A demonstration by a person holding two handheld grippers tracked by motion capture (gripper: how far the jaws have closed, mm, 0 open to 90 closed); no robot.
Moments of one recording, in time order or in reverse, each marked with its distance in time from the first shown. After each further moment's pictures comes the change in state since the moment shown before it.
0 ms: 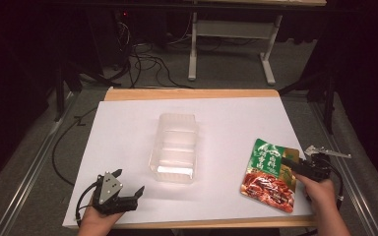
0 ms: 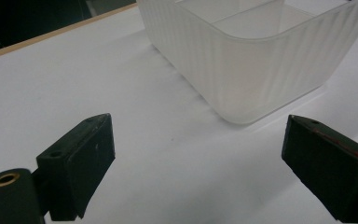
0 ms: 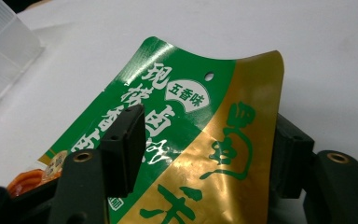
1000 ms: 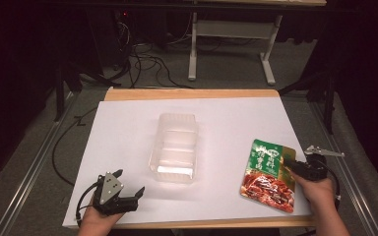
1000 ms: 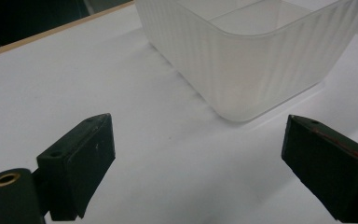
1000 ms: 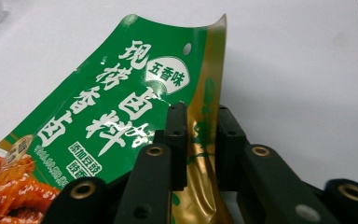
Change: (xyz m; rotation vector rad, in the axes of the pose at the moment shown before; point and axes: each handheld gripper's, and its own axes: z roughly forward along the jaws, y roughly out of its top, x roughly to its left) left arm -0.001 0.000 0.001 0.007 -0.004 0.006; right arm 0.010 -0.001 0.004 0.068 -0.102 -0.086
